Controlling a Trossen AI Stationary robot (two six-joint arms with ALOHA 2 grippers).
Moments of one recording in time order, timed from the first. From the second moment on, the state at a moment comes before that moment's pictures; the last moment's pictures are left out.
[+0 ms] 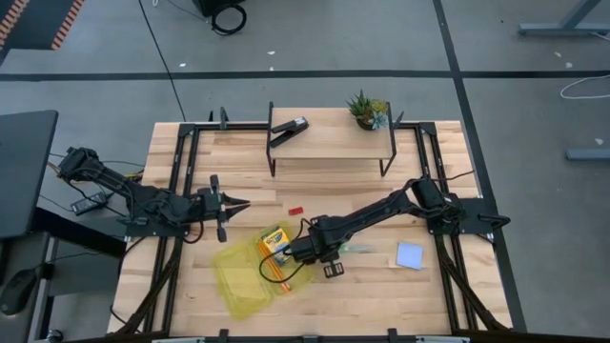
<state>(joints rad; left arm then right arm) -0.43 0.63 0.29 0.20 -0.67 0.01 0.29 2.20 1.75 -1.10 0.03 0.07</state>
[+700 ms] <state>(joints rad) -0.43 0.60 0.29 0.12 -0.68 -0.12 0.22 2.20 2.06 -0.89 0.03 0.51</state>
